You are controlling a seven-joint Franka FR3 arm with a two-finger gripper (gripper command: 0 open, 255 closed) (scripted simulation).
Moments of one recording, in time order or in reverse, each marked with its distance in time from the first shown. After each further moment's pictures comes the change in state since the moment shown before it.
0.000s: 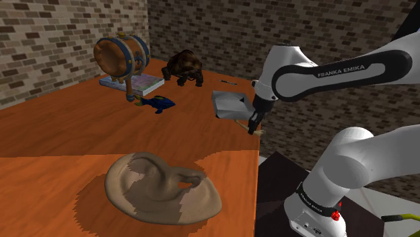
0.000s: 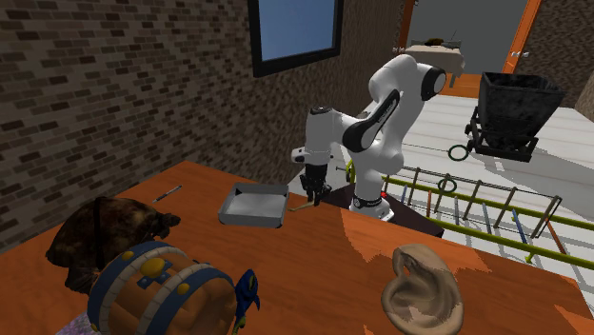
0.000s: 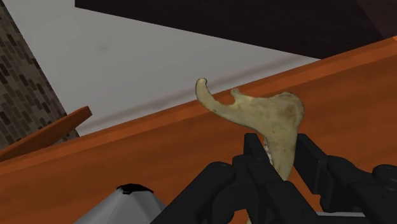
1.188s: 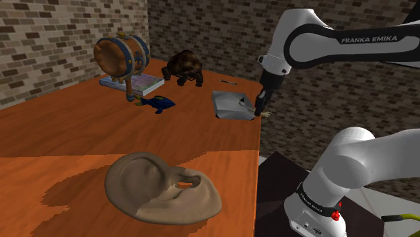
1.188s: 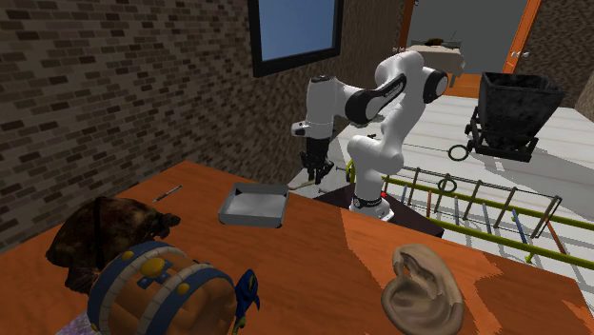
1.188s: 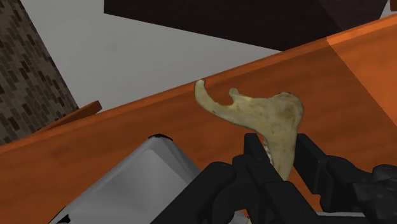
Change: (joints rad) arm -0.003 -0.072 -0.005 0.203 -0.007 -0.276 0.001
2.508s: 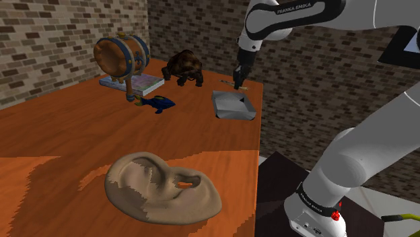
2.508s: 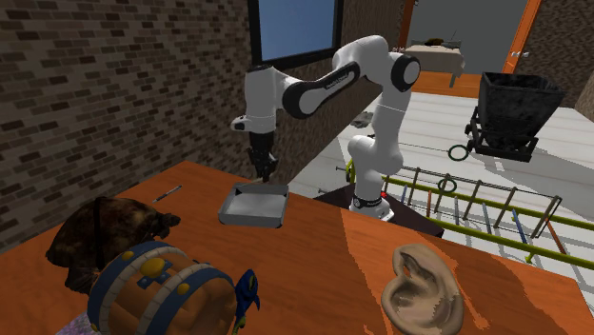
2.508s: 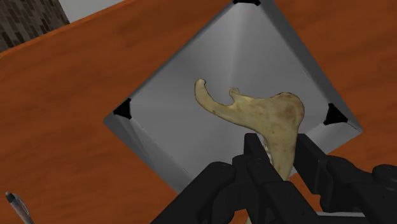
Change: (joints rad) arm -0.045 0.560 -0.101 0.495 -0.040 0.065 -0.120
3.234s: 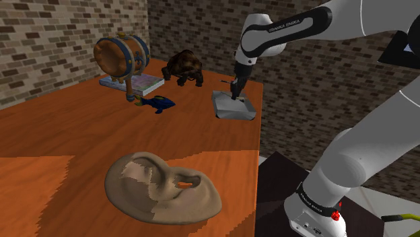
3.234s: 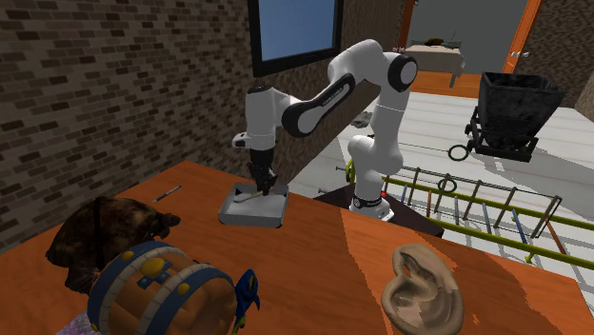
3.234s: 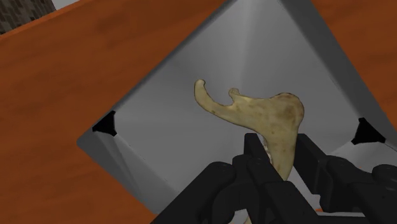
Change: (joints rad) arm -0.002 0.040 -0.005 -0.104 0.000 0.144 -0.006
